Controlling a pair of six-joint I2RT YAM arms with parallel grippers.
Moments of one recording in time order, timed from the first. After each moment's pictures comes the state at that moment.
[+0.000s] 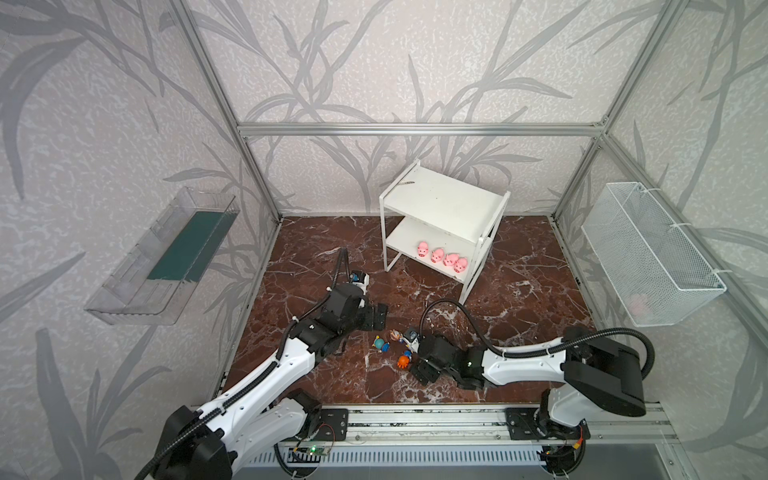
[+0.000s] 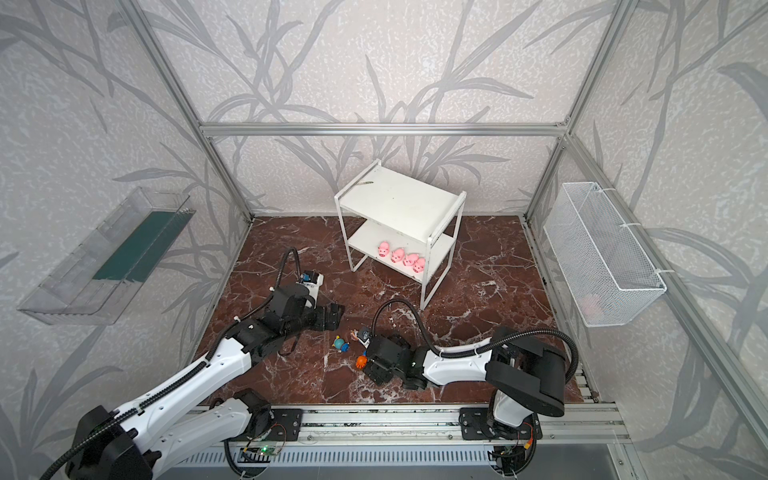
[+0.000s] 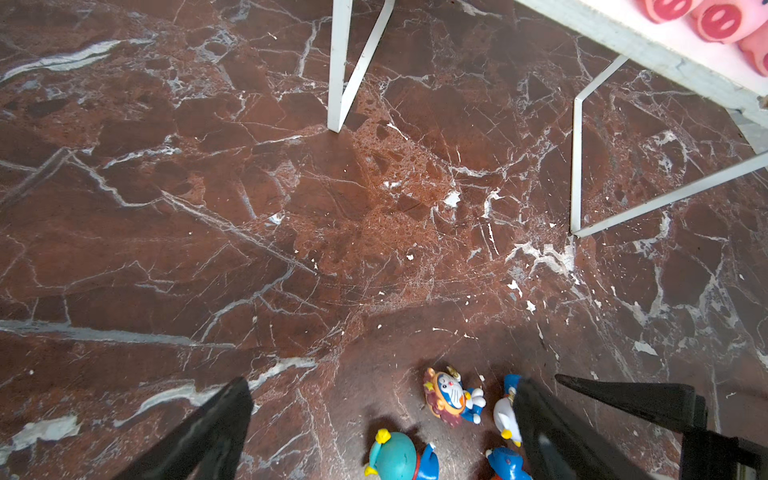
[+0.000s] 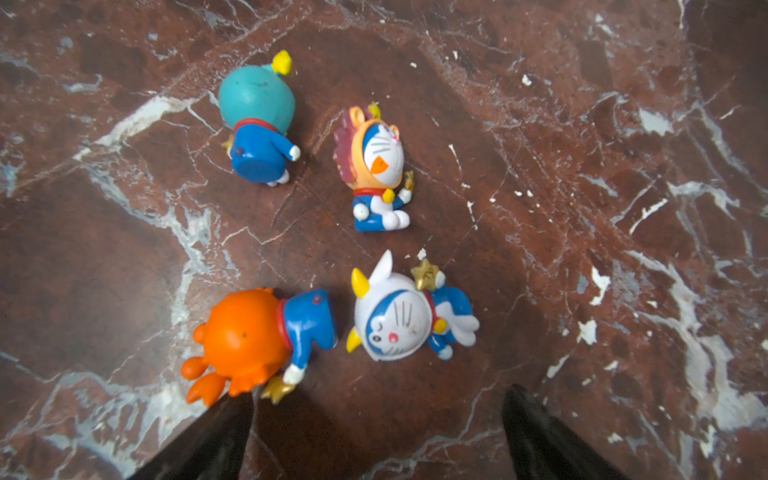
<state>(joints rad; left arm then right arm) -0.55 0.98 0.63 -0.38 -0.06 -0.37 1.20 1.58 0.64 0.05 0.28 0.18</state>
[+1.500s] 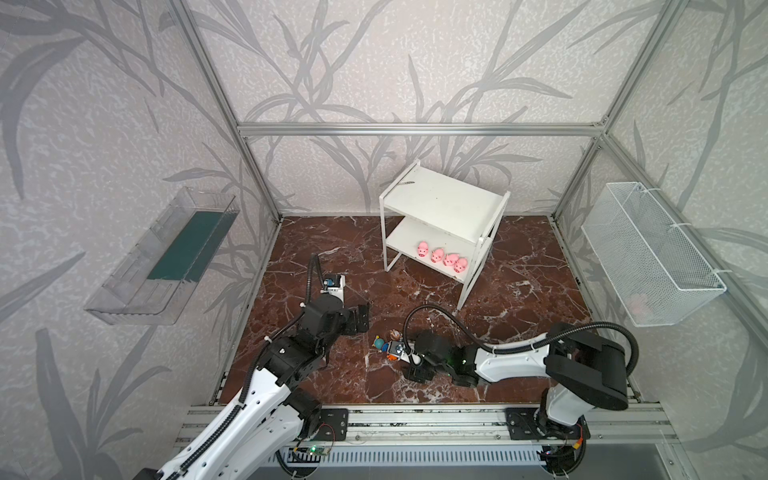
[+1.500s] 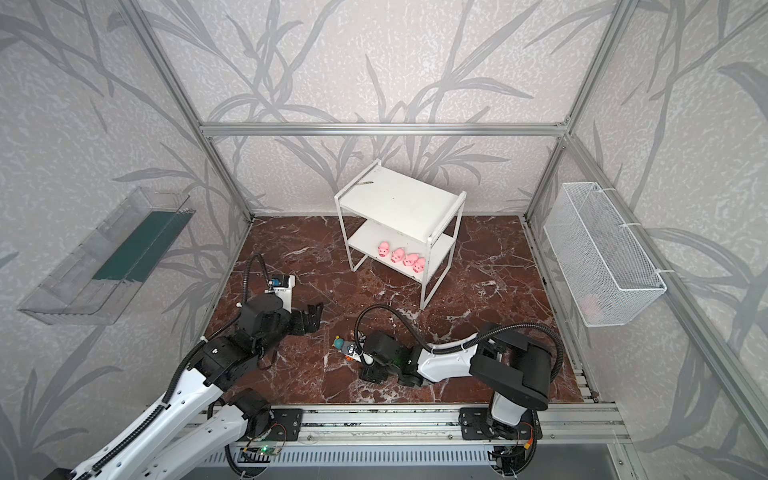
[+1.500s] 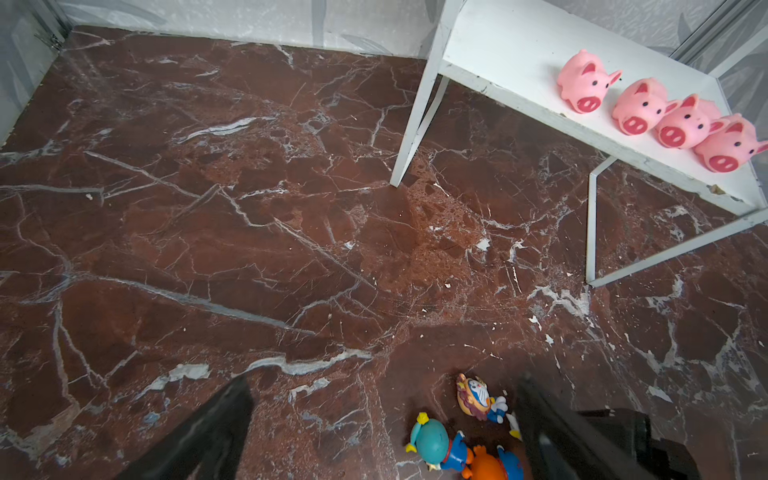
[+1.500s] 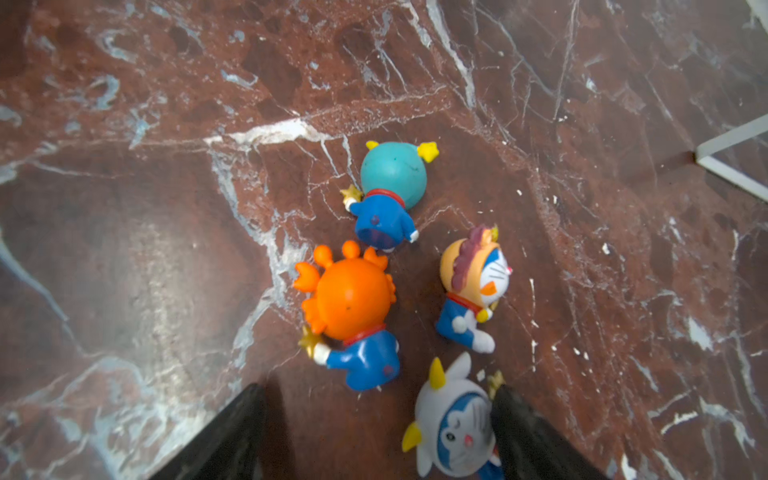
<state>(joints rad) -0.54 0.68 0.64 -0.57 -0.23 -0.40 1.17 1.68 0.67 0.24 0.12 -0.27</state>
